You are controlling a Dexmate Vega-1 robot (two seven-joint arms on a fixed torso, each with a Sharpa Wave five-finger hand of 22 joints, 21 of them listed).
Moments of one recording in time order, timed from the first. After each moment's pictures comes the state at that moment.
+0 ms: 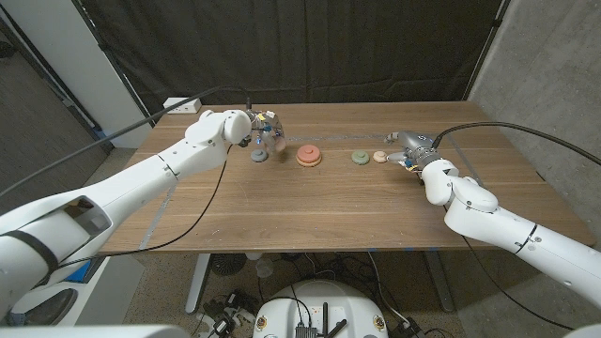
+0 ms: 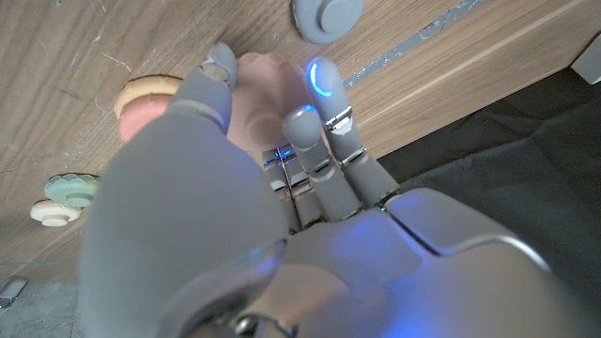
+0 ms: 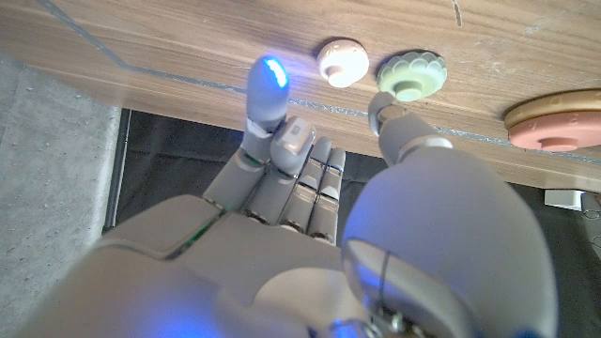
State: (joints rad) left arm 0.38 0.77 0.84 -1.73 0.65 0.43 -0.47; left_hand 1.12 -0.04 0.34 -0.17 0.32 0.61 -0.06 0.27 0.21 0.59 -0.12 0.25 0.34 1.16 -0.22 1.41 0.80 0.87 -0.11 1.47 0.19; right arm -0.87 -0.92 -0.64 -2.01 -0.46 -0.67 -0.11; right_hand 0.86 -0.06 0.65 -0.17 0.23 0.44 -0.09 0.27 0.24 0.51 -0.14 0.21 0.51 0.97 -0.15 1.48 1.22 1.08 -0.19 1.45 0.29
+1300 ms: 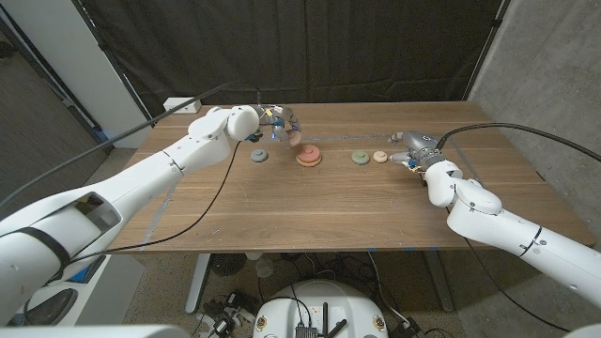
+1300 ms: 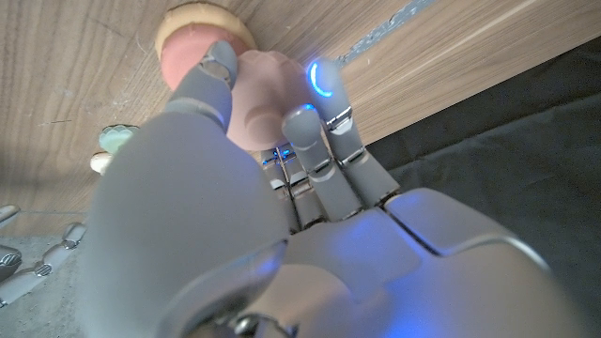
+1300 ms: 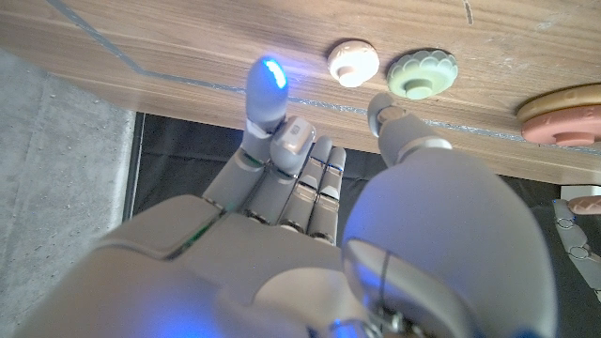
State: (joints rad) left arm 0.36 0.70 0.84 -1.65 0.59 0.25 -0.40; left_hand 1.13 -0.05 0.34 -0.18 0.32 0.63 -0.07 0.24 0.21 0.62 -0.12 0.23 0.34 1.16 -0.22 1.40 0.83 0.87 -0.11 1.47 0.19; right arm -0.90 -0.93 -0.61 -2.03 -0.43 -0.70 -0.14; right_hand 0.85 -0.06 0.66 -0.16 0.23 0.44 -0.08 0.27 0.24 0.51 -0.14 0.21 0.51 0.97 -0.15 1.49 1.22 1.08 -0.19 1.46 0.29
